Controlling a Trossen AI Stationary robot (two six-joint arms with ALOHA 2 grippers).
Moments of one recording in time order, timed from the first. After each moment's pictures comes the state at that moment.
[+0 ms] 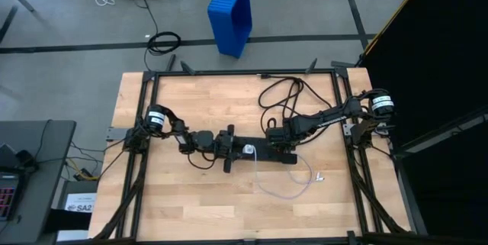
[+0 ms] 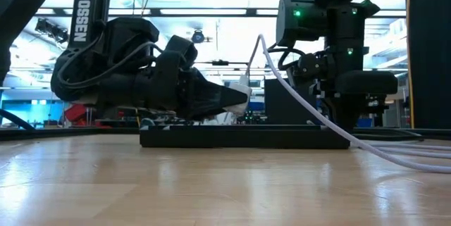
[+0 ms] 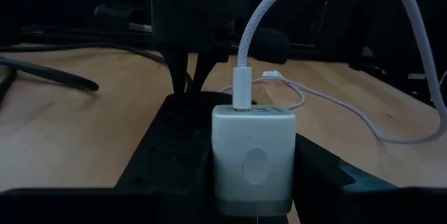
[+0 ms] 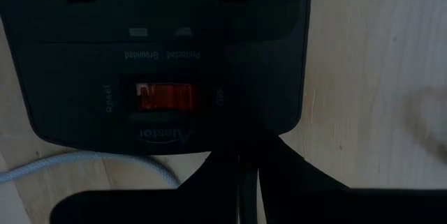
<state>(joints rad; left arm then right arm) -0.06 2.14 0.56 1.54 0.00 -0.09 0.07 1.75 0.98 -0.73 0.10 0.14</state>
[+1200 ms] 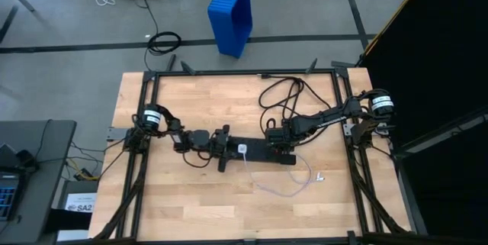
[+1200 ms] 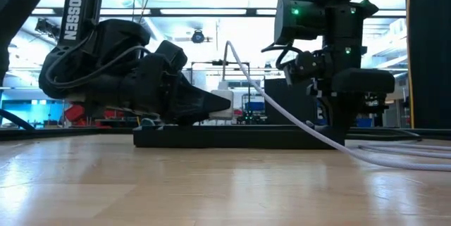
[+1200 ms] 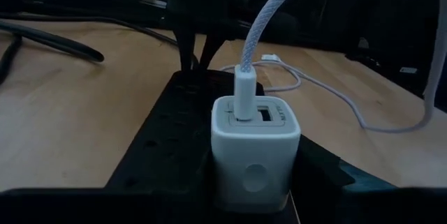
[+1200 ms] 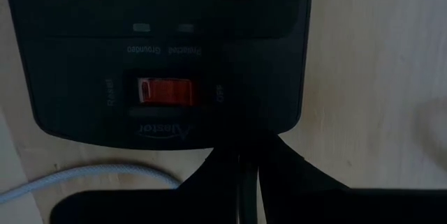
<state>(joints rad) -0.06 2.13 0.46 1.50 0.04 -0.16 0.07 1.75 0.98 -0.72 0.09 0.14</state>
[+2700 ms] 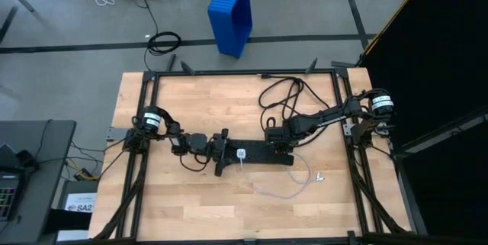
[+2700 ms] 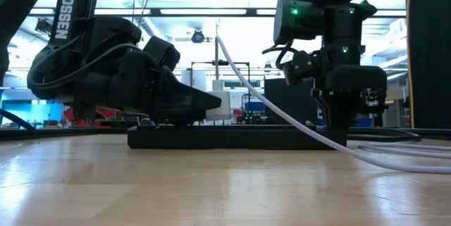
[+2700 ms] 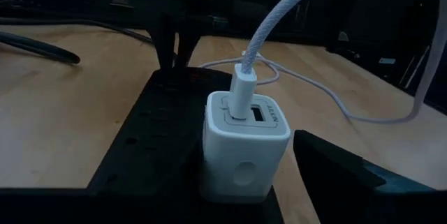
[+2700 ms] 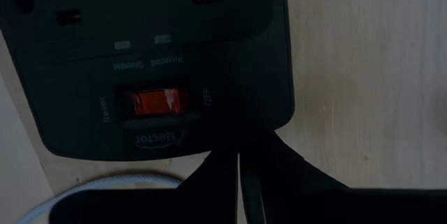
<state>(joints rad) -0.11 2.10 0.45 1.55 0.03 -0.13 0.06 1.75 0.98 -0.70 0.06 0.24</state>
